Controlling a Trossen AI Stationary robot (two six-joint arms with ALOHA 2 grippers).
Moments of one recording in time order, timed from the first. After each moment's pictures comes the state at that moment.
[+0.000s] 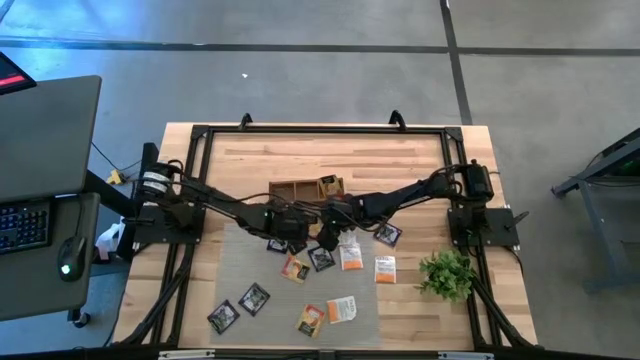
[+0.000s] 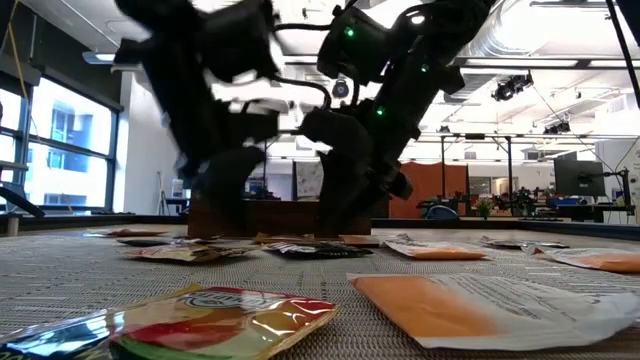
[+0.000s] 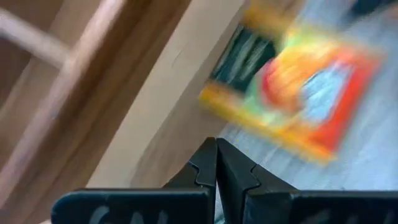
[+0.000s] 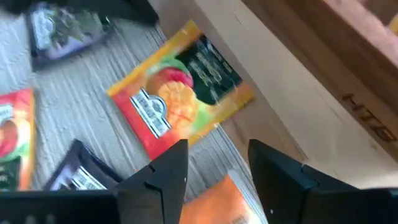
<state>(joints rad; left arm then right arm) -0.17 1.76 0.95 -0.41 -0.42 -0.66 0.04 1.95 1.16 -0.20 0.12 0.62</state>
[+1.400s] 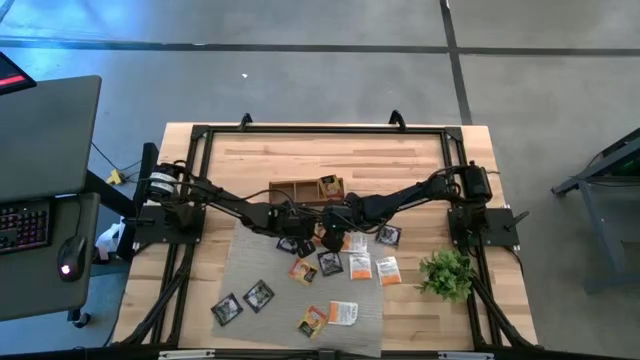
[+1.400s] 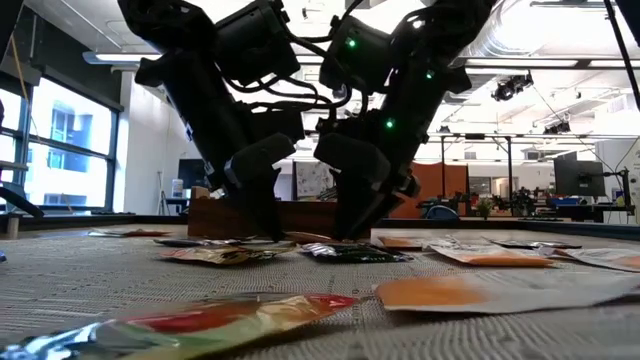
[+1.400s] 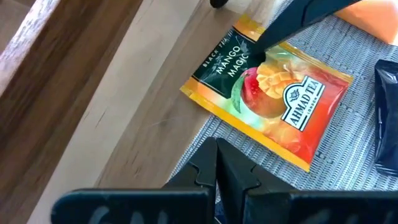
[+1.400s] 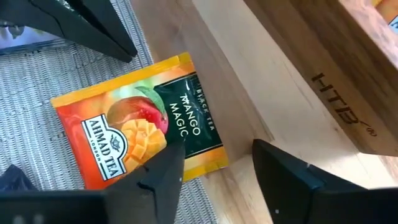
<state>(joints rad) -0.15 1.81 0.96 -0.18 -0.30 -0.53 0.05 2.01 1.17 -0.31 0.20 0.54</state>
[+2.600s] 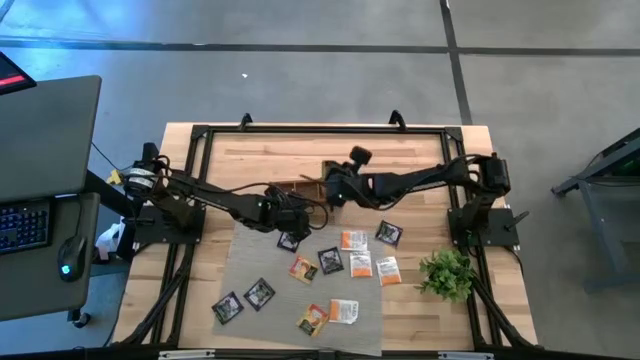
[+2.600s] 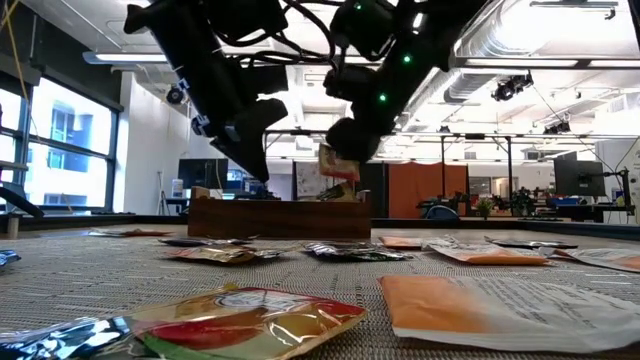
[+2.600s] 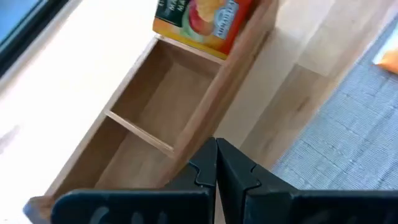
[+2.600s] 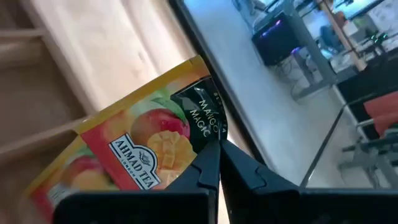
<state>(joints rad) -0.15 1.65 1.02 -0.45 -0.61 -0.56 -0.07 1.81 1.16 -0.17 0.83 -0.07</state>
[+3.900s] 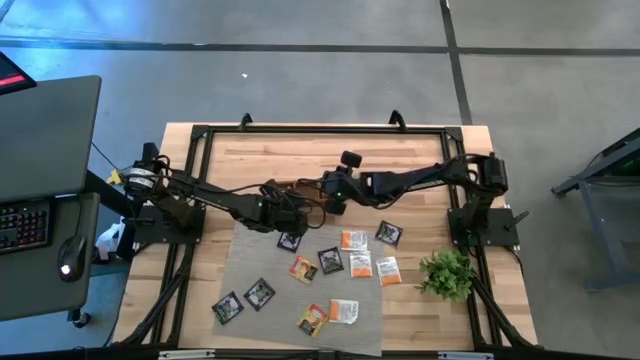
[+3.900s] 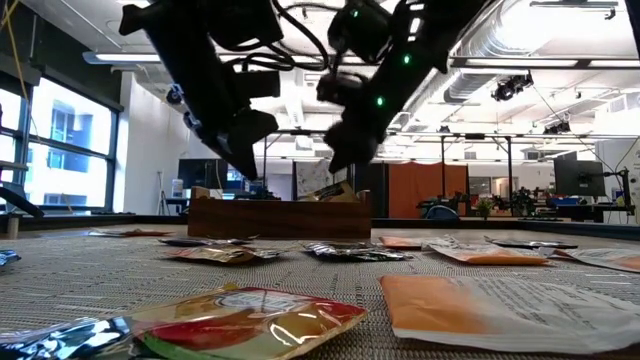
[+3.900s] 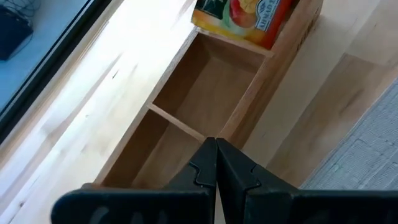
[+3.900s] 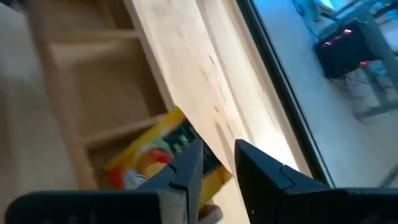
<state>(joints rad) -0.15 1.65 1.02 -0.54 -0.71 -0.57 -0.09 1.82 1.17 -0.16 0.56 -0.10</state>
